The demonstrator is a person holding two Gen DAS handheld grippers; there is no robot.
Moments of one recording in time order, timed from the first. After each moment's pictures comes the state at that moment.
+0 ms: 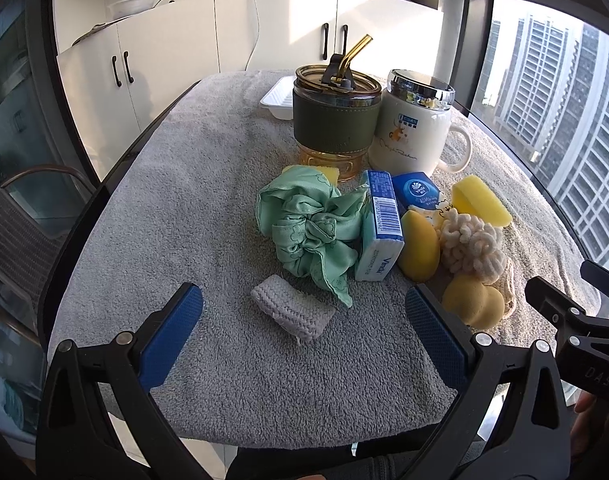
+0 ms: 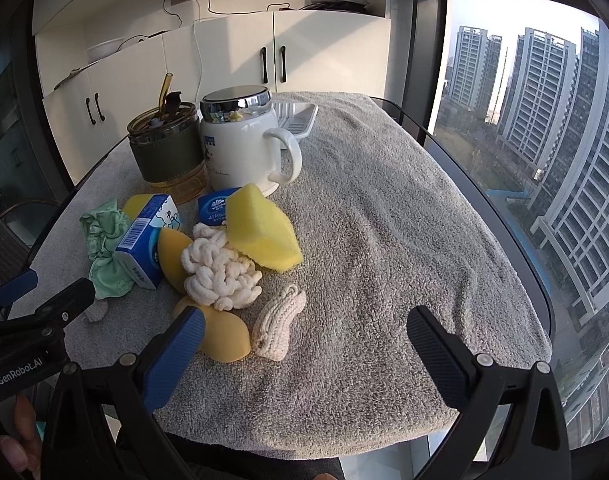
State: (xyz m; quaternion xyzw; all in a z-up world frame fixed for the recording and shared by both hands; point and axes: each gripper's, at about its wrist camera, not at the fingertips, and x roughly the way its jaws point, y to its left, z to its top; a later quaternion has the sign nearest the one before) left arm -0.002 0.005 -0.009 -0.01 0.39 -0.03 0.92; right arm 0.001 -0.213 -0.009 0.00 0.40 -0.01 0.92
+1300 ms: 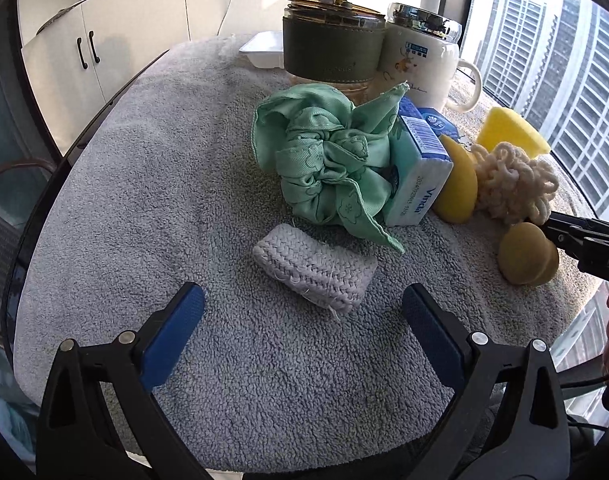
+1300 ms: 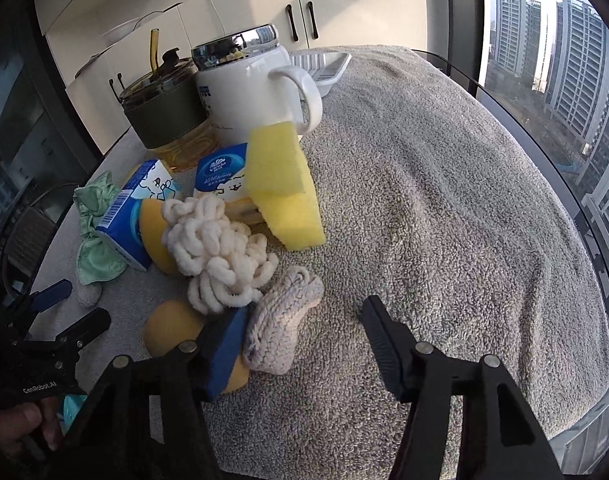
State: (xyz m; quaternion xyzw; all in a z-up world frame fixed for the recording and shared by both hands) left arm 0.017 0.018 -0.061 0.01 0.44 -0.08 0.89; right arm 0.043 -0.227 -0.056 0.03 0.47 0.10 0.88
